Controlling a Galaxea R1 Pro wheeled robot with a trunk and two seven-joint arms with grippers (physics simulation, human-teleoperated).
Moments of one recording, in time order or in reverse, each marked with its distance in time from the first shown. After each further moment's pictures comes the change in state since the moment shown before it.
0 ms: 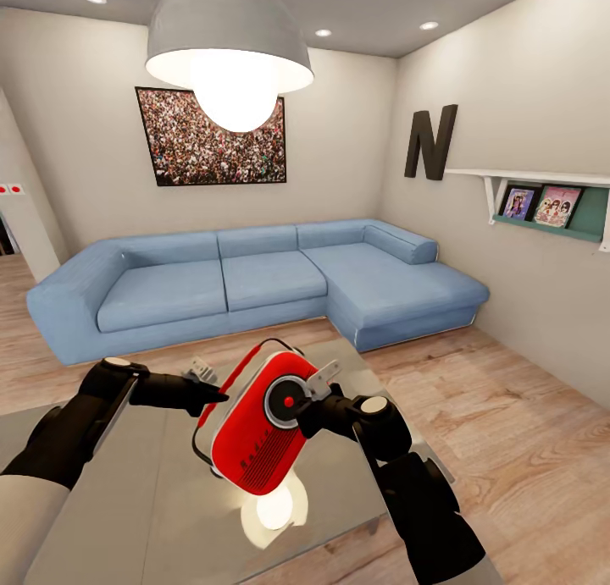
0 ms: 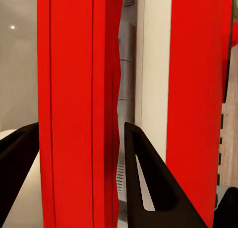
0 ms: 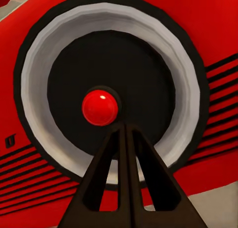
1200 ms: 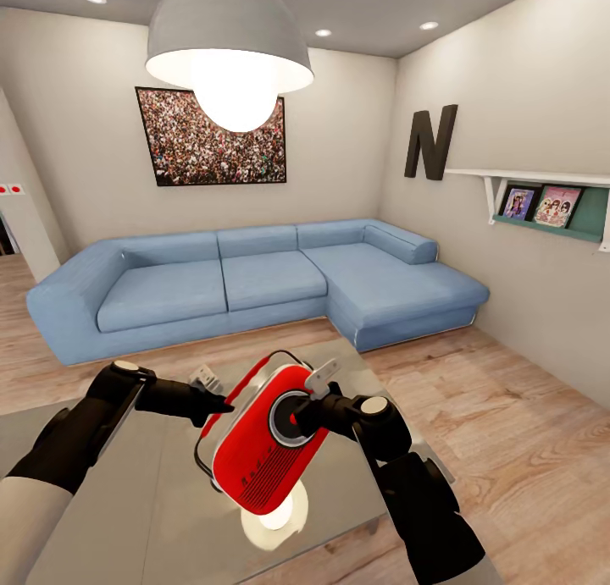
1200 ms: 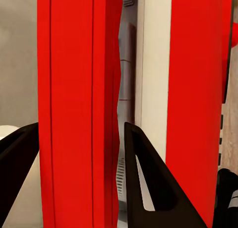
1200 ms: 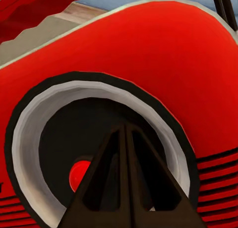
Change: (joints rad) left arm 0.006 0.000 -0.051 -0.001 -0.022 -0.013 -0.052; right arm 0.000 0.000 0.002 0.000 -0.001 -0.029 0.009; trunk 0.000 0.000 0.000
